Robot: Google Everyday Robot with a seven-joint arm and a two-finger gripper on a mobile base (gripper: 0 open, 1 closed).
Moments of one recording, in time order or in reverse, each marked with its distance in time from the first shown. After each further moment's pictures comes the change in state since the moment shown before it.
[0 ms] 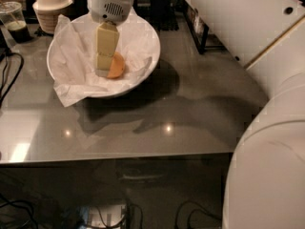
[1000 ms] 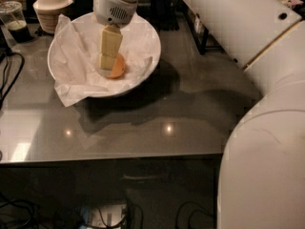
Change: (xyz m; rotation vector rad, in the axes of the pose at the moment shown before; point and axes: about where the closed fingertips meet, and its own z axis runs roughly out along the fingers) arm 0.010 -0.015 0.013 0.008 -0.047 0.006
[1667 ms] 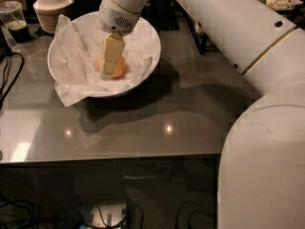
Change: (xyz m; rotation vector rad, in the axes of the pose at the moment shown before) arm 0.014 -0.007 0.021 -0.009 -0.045 0.033
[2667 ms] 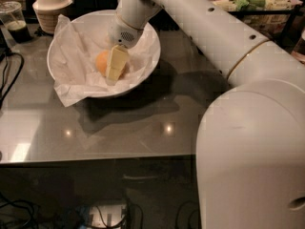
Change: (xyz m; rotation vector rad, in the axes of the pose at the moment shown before) arm 0.042 -0.030 0.047 -0.035 -0.022 0.090
